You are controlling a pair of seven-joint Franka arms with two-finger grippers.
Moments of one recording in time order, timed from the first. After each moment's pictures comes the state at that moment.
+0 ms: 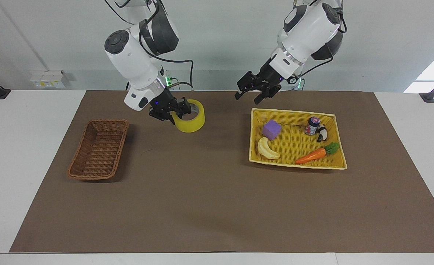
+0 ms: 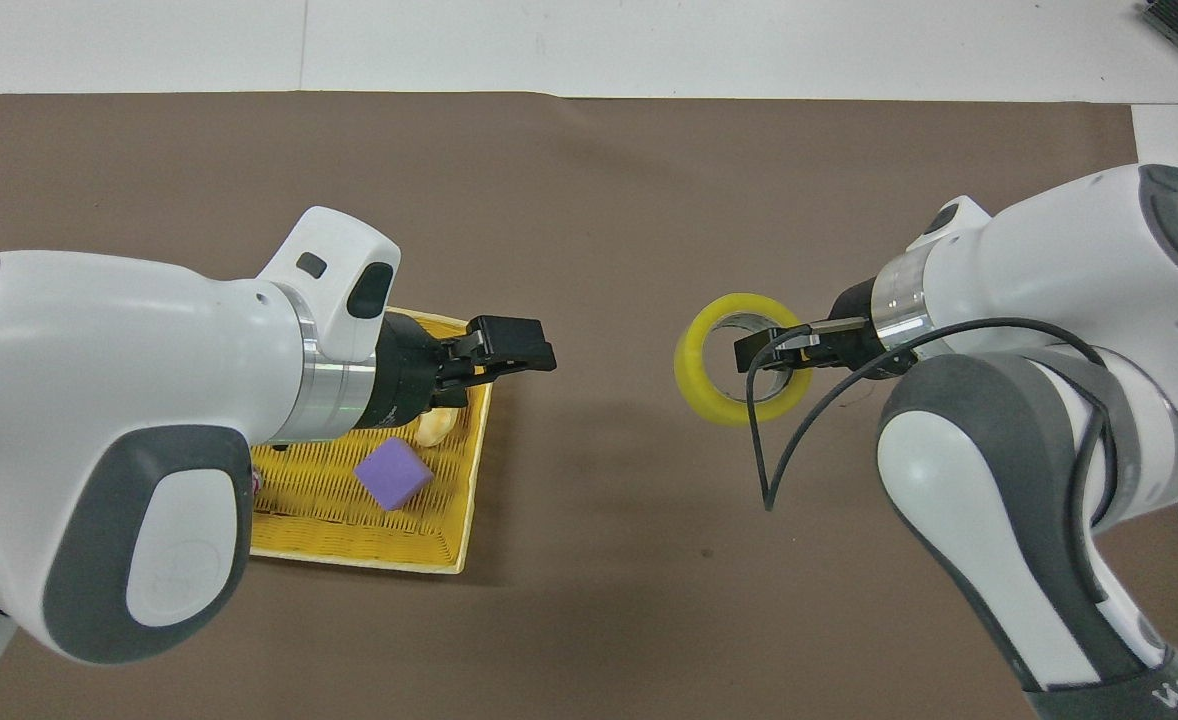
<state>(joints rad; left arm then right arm) -0.41 -0.07 -0.08 -1.86 -0.56 2.06 -0.50 0.16 0.05 0.07 -1.82 0.28 1.90 0.07</state>
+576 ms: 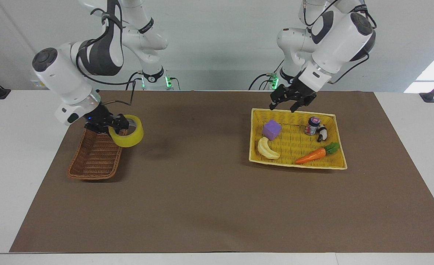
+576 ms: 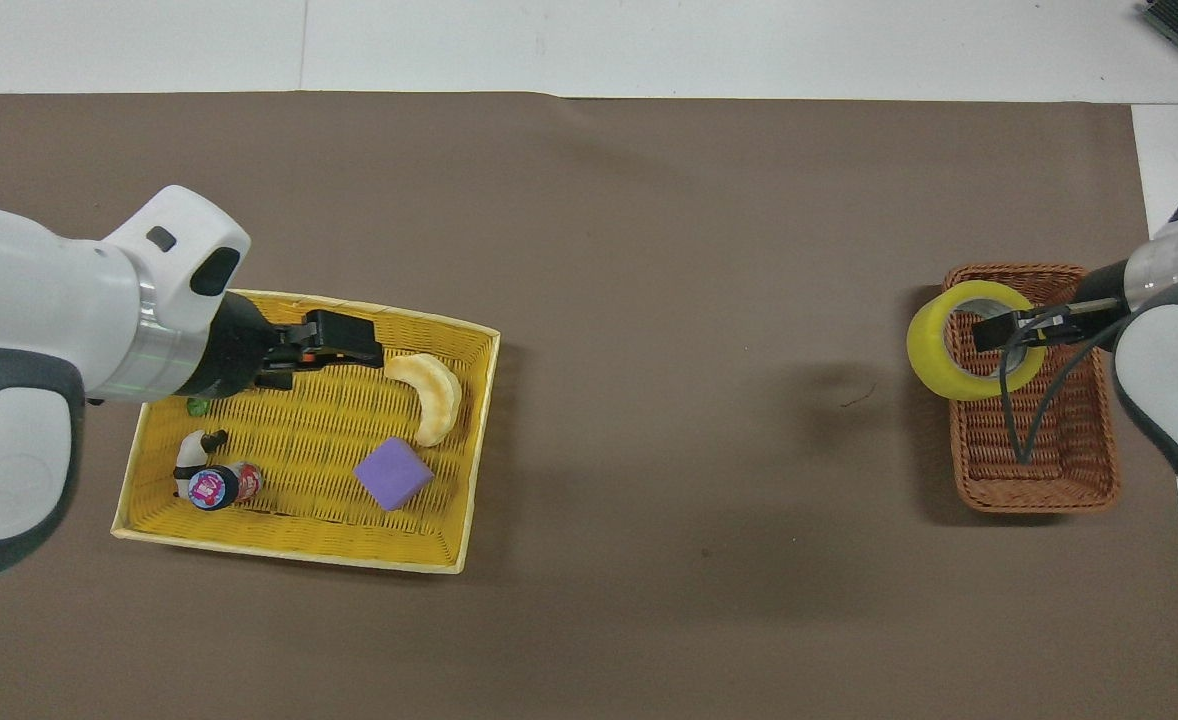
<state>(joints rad) -0.18 -0.08 -0.06 -1.86 -0.31 1.85 -0.24 -0.21 0.13 0.06 -1.86 0.10 1.94 -0.28</state>
